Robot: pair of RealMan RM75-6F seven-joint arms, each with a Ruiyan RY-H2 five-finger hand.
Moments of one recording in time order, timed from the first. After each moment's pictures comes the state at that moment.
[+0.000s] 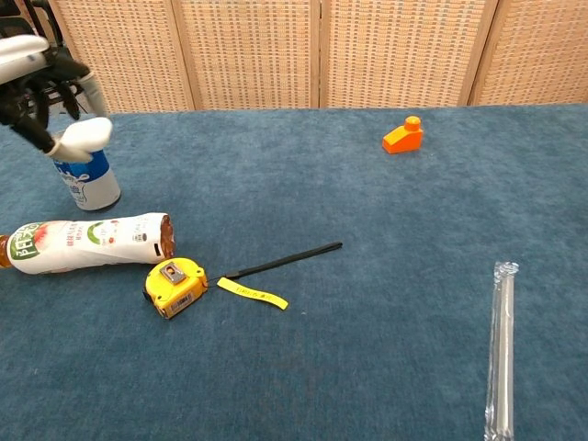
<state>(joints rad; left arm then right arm) -0.62 -1.34 -0.16 -1.58 1.17 1.19 0.17 0.12 -1.11 0.06 -1.56 -1.63 1.59 0.25</state>
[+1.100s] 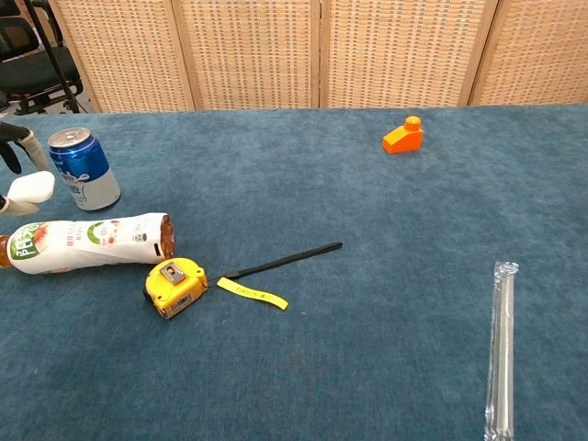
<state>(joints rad) -0.48 -1.55 -0.16 -1.15 1.25 1.20 -0.01 0.12 -1.11 0.06 -1.56 -1.62 1.58 0.26</state>
